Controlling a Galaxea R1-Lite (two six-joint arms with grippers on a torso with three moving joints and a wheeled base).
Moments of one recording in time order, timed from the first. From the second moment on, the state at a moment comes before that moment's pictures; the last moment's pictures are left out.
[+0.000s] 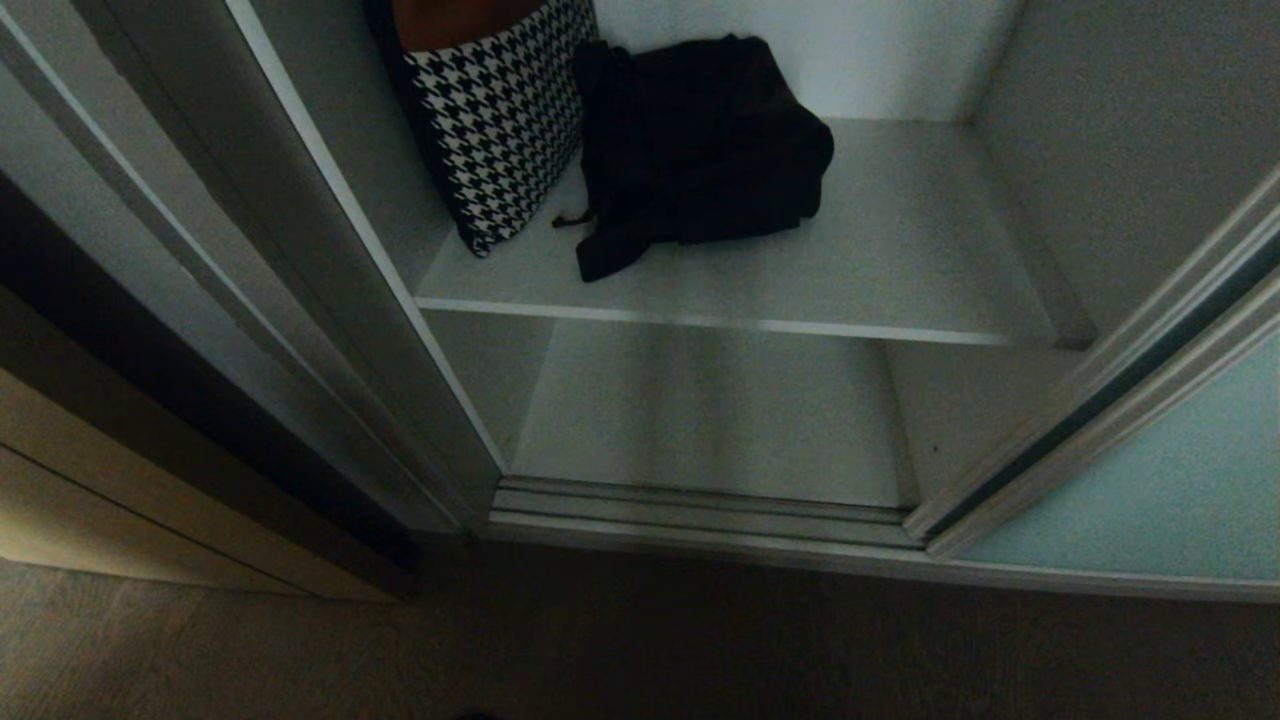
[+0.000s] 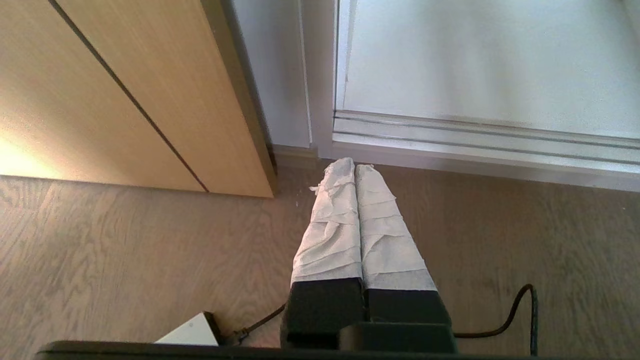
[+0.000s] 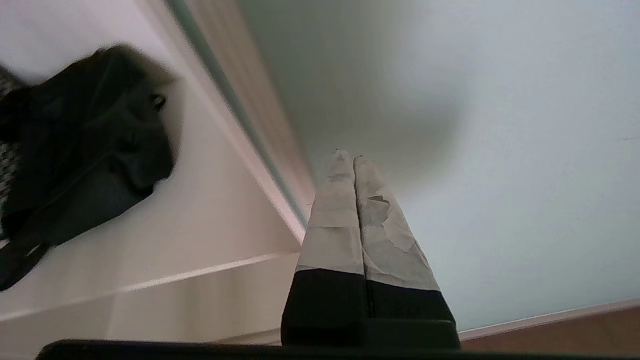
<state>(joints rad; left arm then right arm) -0.02 0.00 0.00 -0.01 0.00 0.00 -0.66 1.11 -1.24 -0.07 0.44 0.39</state>
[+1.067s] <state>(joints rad) -0.02 0.00 0.00 -0.01 0.00 0.00 -0.61 1.19 -1.21 -0.15 0.44 0.39</state>
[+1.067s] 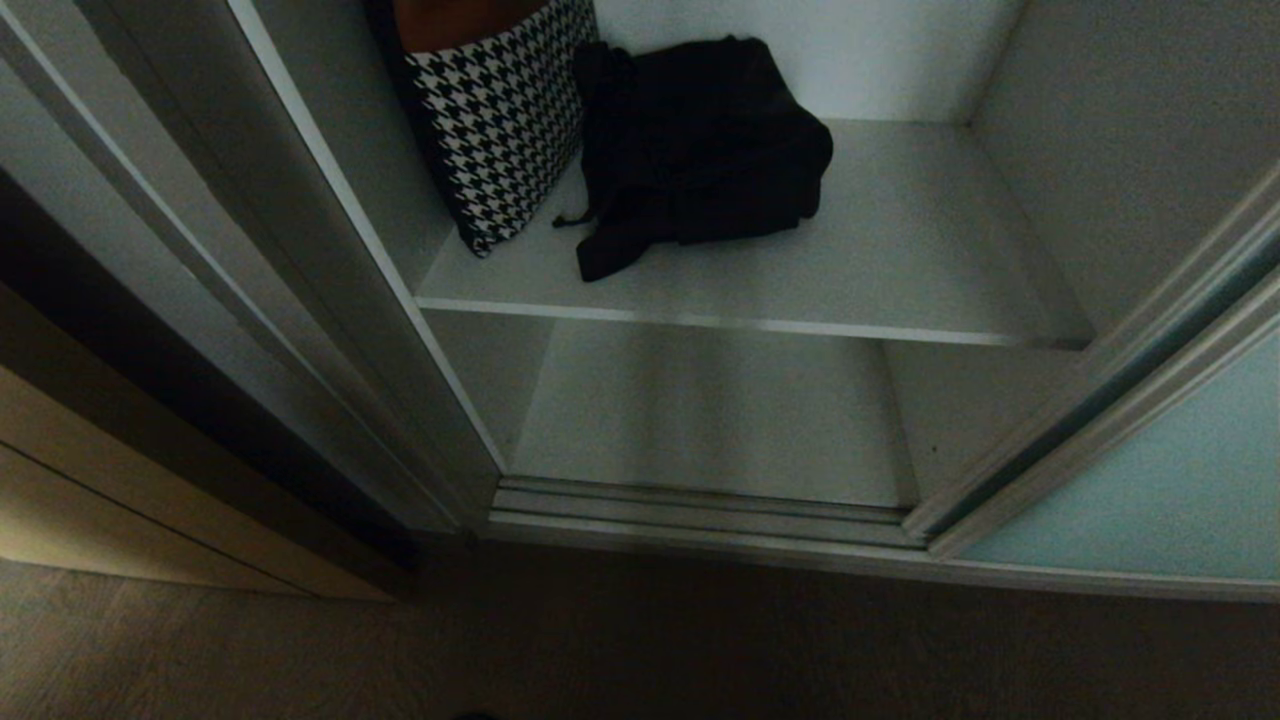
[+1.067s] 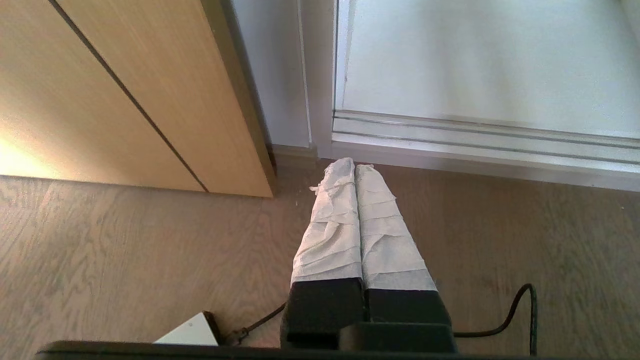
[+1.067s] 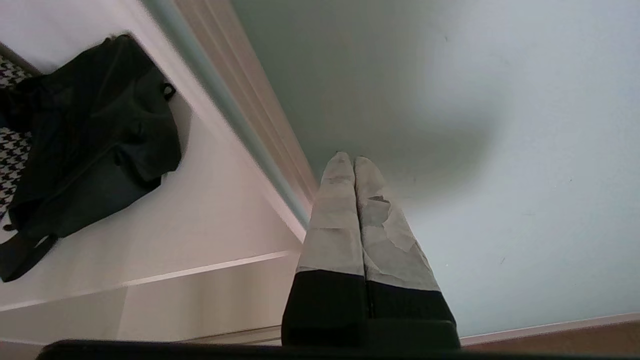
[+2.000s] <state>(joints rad) -0.02 0.00 0.00 -0.01 0.00 0.00 -0.36 1.16 -1.16 -0.19 0.45 0.37</state>
